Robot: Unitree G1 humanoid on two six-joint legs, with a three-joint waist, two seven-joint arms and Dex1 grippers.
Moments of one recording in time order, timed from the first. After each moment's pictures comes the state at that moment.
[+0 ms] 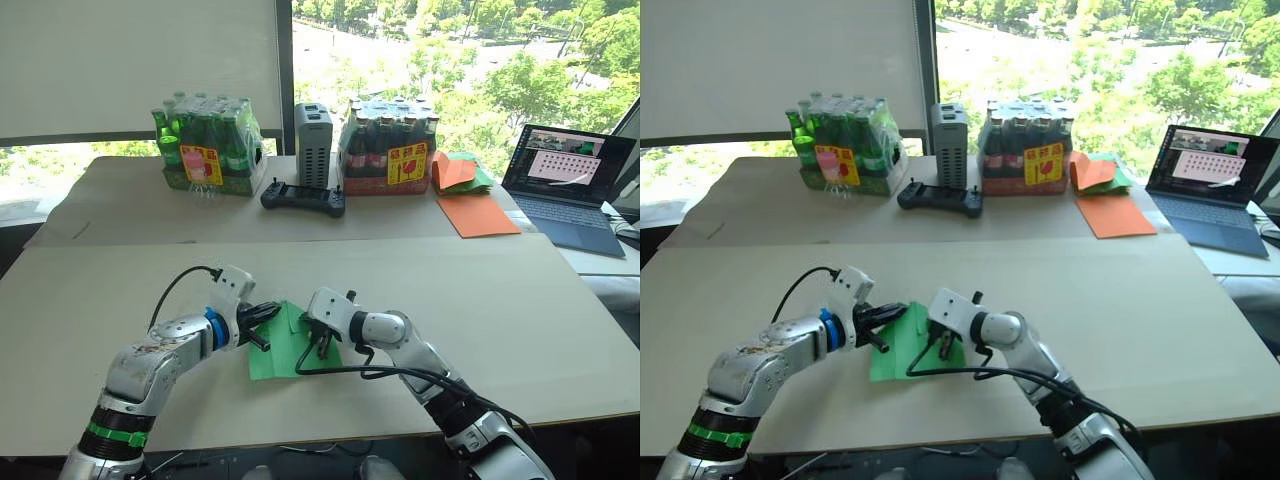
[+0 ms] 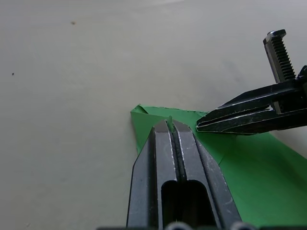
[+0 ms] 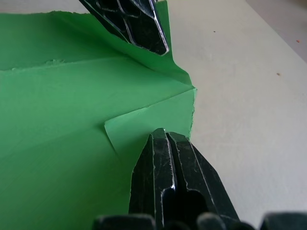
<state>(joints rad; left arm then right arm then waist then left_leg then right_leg) -0.32 0.59 -0.10 -0.26 -0.49 0.79 -0.52 -0.53 -0.22 0.45 0.15 -0.19 0.25 0.68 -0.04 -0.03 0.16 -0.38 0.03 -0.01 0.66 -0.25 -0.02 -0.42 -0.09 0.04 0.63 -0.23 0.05</state>
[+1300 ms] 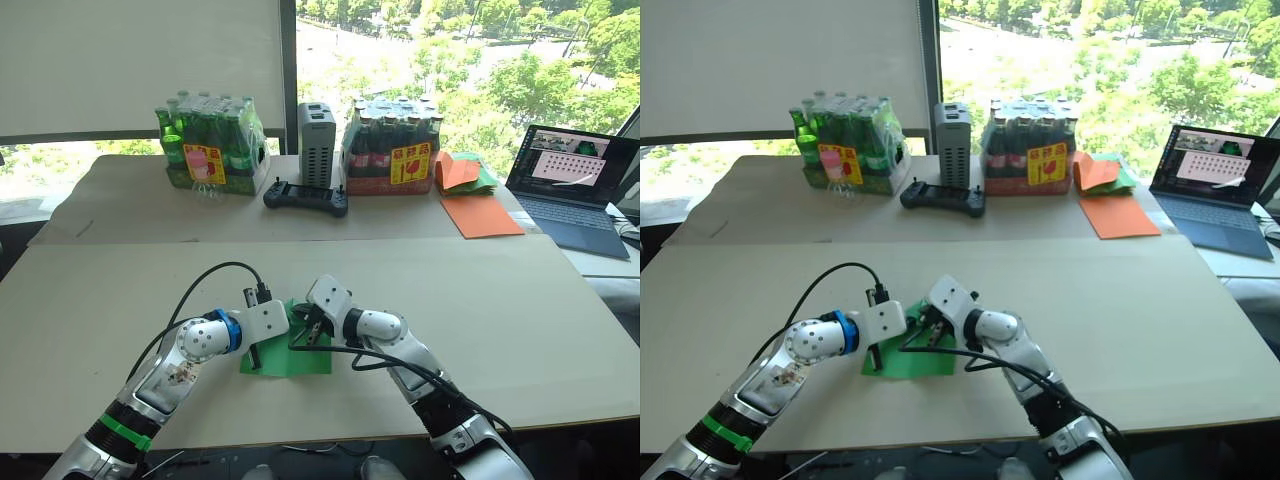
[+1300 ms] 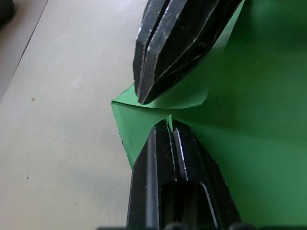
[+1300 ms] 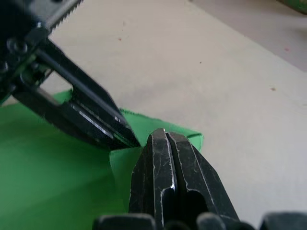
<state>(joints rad) -0.33 0.68 -0.34 -0.12 0.12 0.22 -0.70 -0.53 -0.09 0.34 0.17 -0.06 0.28 0.63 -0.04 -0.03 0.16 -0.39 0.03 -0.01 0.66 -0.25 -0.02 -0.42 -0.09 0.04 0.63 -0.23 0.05</state>
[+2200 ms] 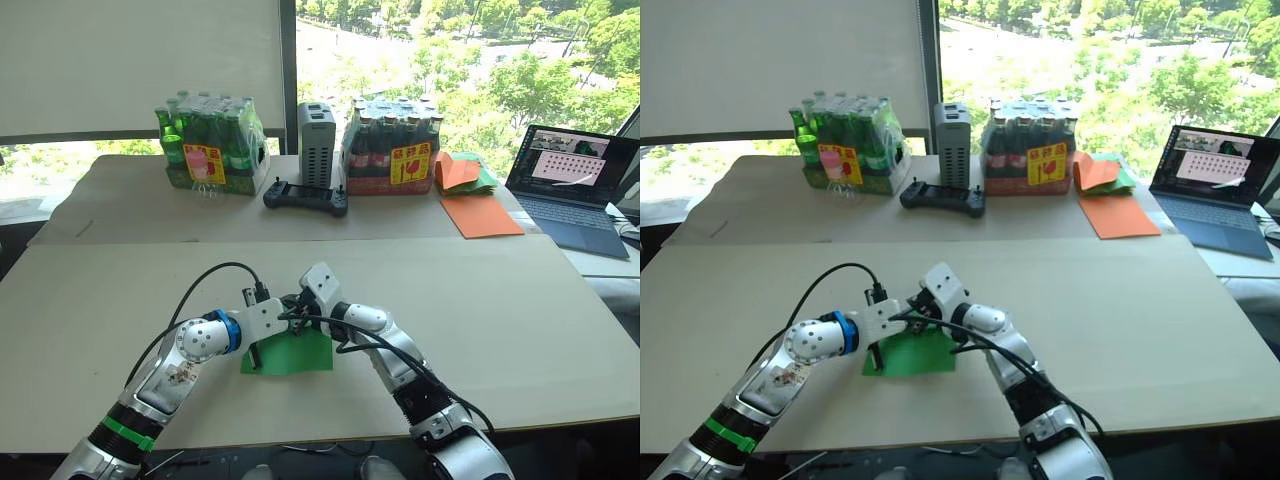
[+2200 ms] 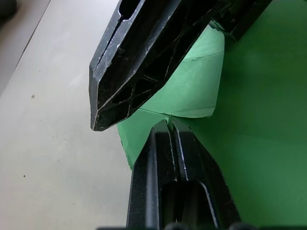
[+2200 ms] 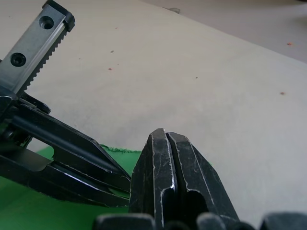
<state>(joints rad) -0.32 0.65 -0.31 -0.11 0.13 0.23 -0.72 -0.59 0.01 0.28 0.31 0.00 0.31 0.59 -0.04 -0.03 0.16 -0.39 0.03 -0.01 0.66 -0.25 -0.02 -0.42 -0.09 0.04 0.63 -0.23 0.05</state>
